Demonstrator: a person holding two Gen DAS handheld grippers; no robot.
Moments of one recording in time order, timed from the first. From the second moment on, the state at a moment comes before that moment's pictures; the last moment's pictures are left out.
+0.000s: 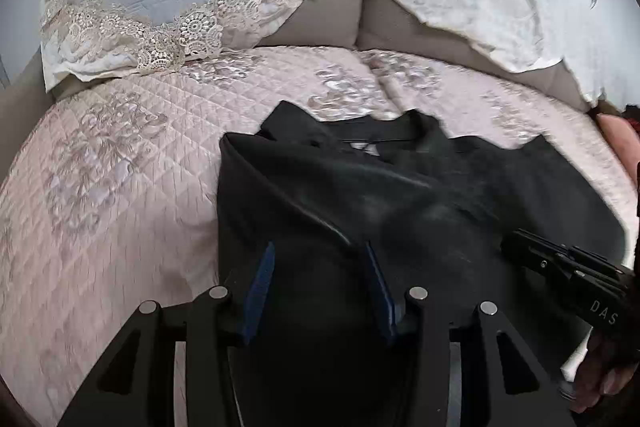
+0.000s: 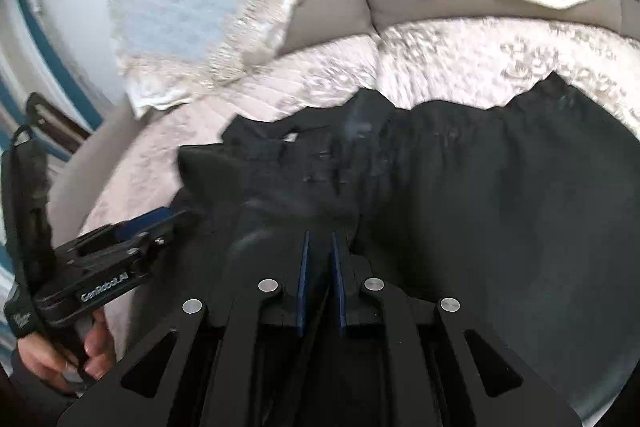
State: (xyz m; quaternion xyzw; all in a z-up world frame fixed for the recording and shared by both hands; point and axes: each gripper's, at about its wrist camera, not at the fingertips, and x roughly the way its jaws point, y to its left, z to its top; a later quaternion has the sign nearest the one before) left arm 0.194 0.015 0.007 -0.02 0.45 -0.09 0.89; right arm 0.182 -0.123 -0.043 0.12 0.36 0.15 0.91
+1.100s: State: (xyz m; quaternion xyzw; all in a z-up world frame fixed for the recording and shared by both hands) left arm 0.144 -0.055 0.037 0.03 0.46 -0.13 0.88; right arm 0.068 -0.290 -0.056 0.29 0.35 -0.03 0.89
